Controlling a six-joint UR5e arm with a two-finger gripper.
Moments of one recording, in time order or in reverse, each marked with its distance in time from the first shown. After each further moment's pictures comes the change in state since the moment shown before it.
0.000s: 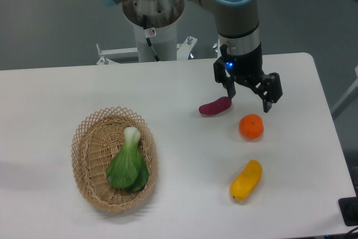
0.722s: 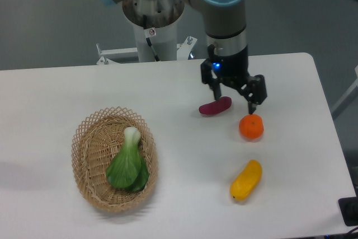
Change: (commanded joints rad) arm -0.063 0.044 -0.121 0.070 -0.121 -0.262
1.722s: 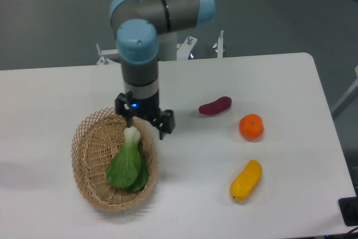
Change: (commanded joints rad) arm -0.322 -0.156 -0.075 -0.001 -0.008 -0.428
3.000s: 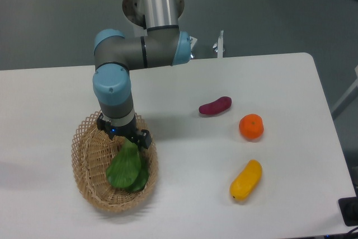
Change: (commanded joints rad) arm -0.048 -0.129 -0.031 0.060 0.060 -0.029
